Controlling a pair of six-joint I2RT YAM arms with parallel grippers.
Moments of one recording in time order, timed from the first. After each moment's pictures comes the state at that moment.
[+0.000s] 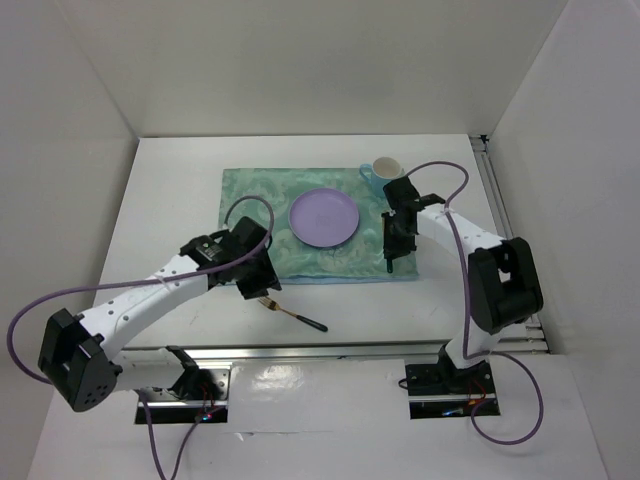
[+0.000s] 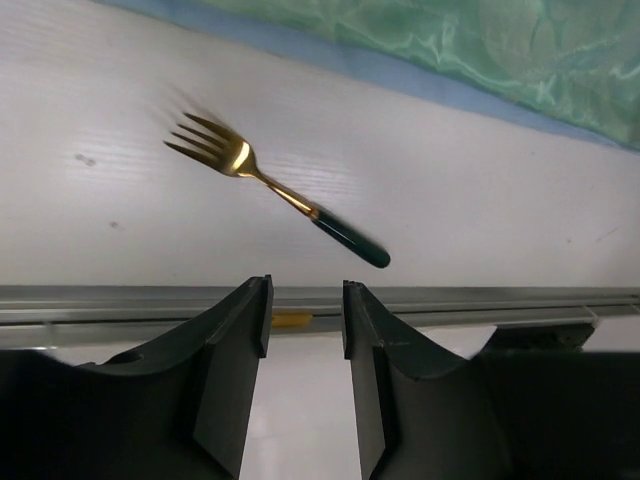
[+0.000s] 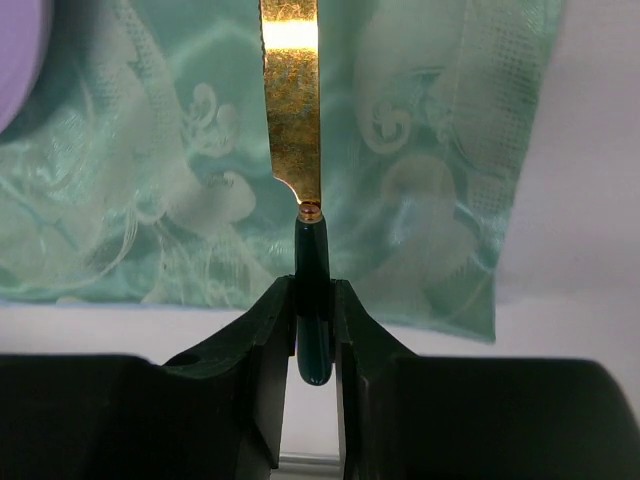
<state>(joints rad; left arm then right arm) -0.62 1.21 0.99 -0.88 -0.04 -1.04 0.33 1.60 1.12 -0.72 0.06 0.40</state>
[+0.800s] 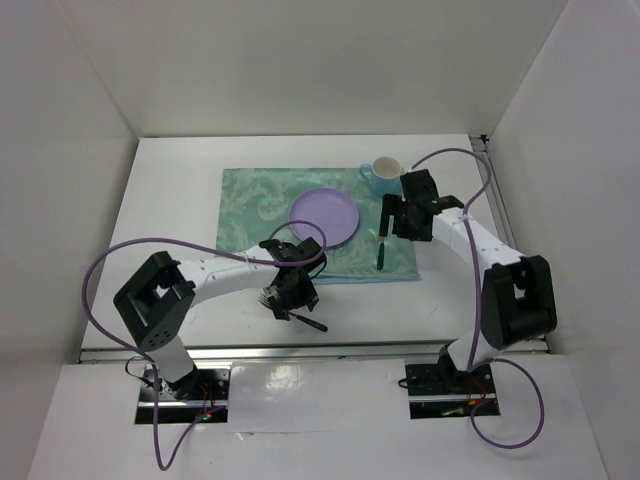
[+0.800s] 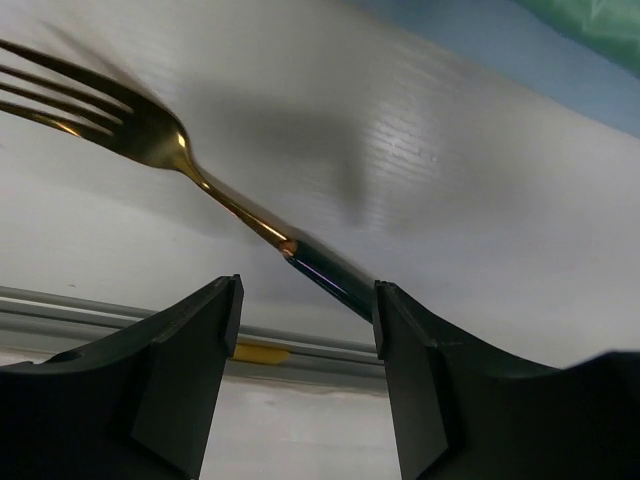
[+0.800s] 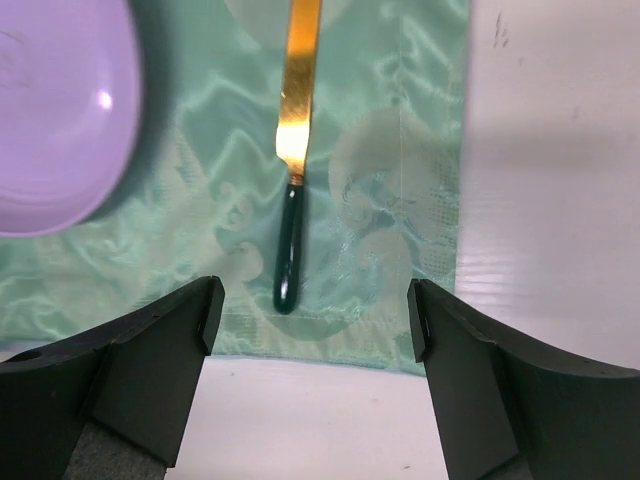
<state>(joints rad) -0.86 1.67 1.08 -0.84 -0.08 -1.32 0.26 1.56 1.09 -0.55 0.07 0.36</state>
